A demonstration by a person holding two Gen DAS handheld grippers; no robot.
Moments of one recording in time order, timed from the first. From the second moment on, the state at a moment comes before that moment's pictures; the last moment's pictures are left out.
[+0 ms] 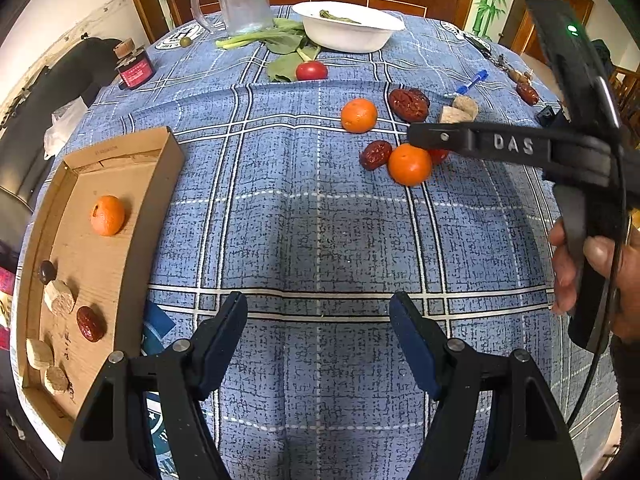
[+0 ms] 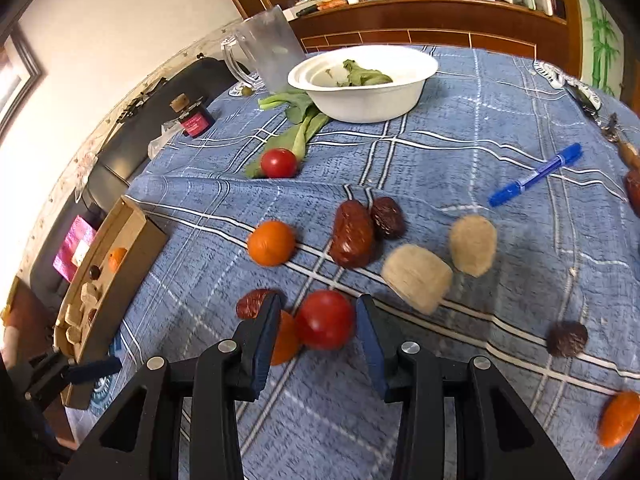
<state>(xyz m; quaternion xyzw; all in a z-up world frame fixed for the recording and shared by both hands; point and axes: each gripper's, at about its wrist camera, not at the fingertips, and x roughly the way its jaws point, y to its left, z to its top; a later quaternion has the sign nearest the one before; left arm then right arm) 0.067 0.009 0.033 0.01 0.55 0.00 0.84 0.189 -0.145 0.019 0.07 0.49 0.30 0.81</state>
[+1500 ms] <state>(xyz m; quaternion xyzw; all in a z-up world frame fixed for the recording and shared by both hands) 0.091 0.016 0.020 -0.07 0.51 -0.05 0.86 0.104 -0.185 0.020 -0.06 0.47 0.21 0.86</state>
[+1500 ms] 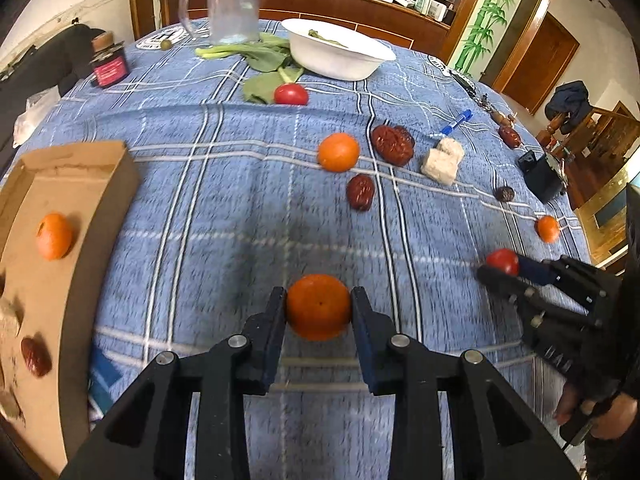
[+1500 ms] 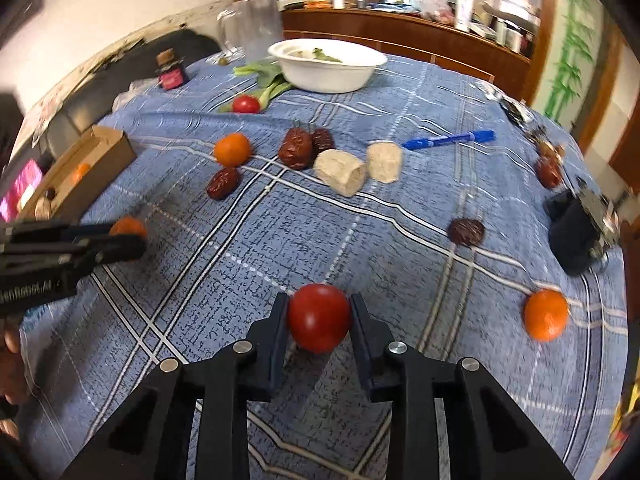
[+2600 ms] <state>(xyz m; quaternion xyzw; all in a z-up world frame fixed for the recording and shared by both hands) -0.002 0.145 0.088 -0.07 0.42 -0.04 0.90 0.018 -0.061 0.072 -0.06 0.45 0.21 0.87</state>
